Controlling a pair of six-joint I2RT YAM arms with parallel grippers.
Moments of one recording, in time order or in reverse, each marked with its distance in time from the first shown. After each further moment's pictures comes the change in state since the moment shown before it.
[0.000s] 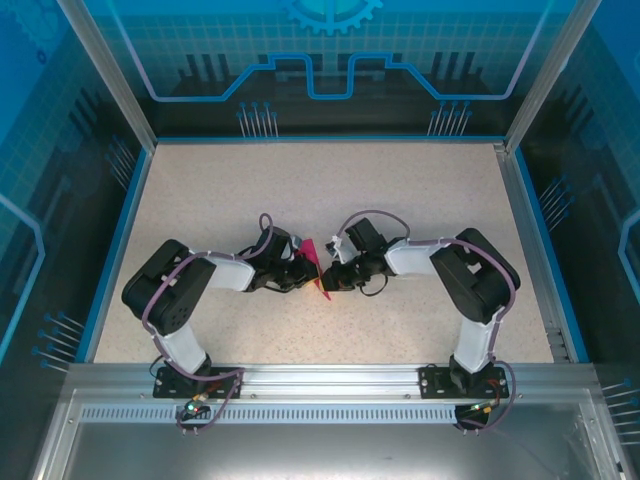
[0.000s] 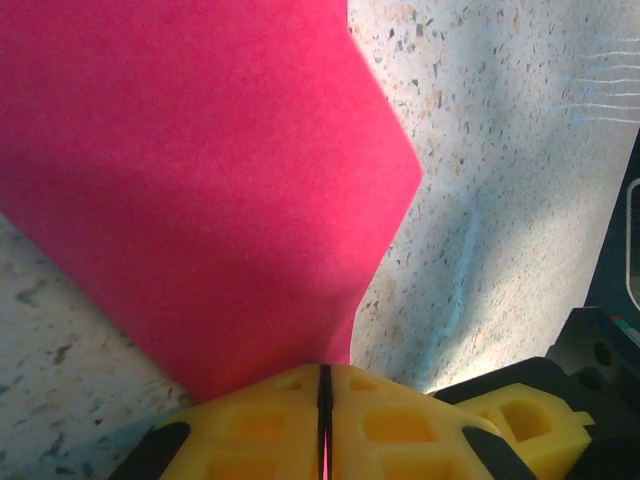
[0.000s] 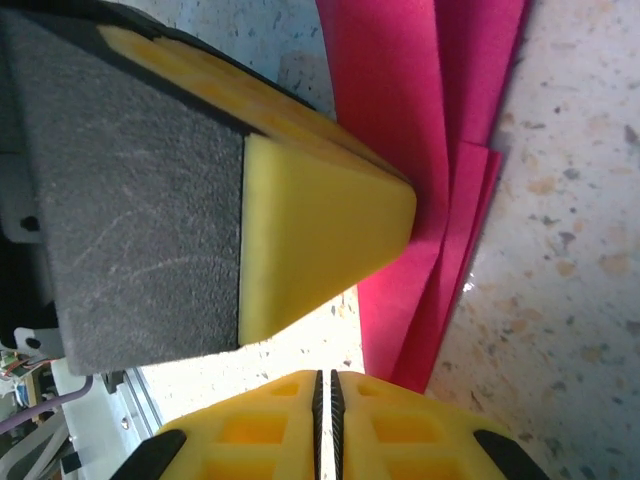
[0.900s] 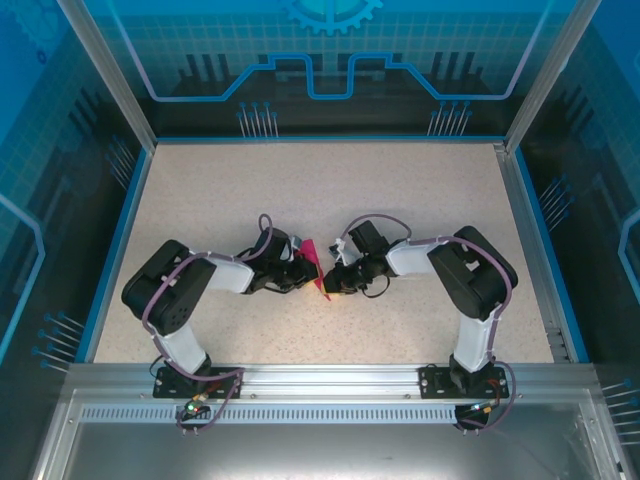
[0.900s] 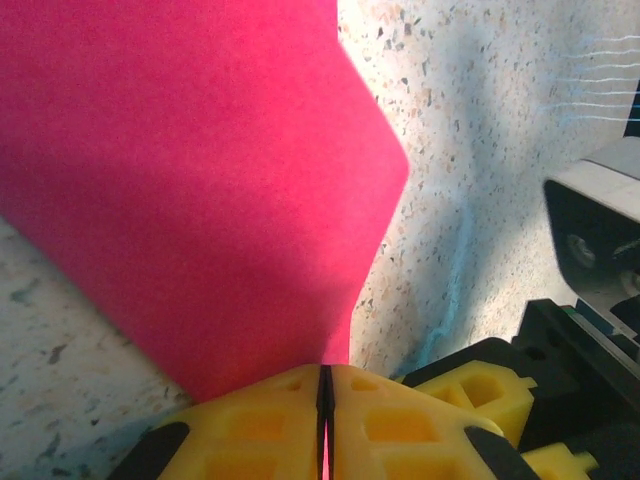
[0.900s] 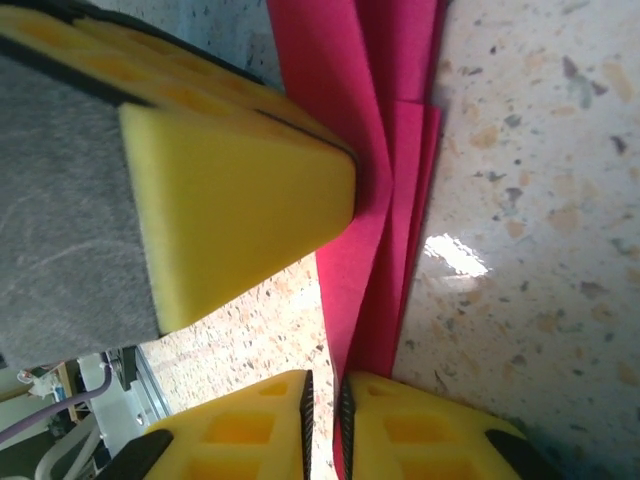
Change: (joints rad) left arm 0.000 0.000 -0.017 0.037 0.005 0.000; right arm -0.022 0.010 -0.030 0.012 -0.025 0.040
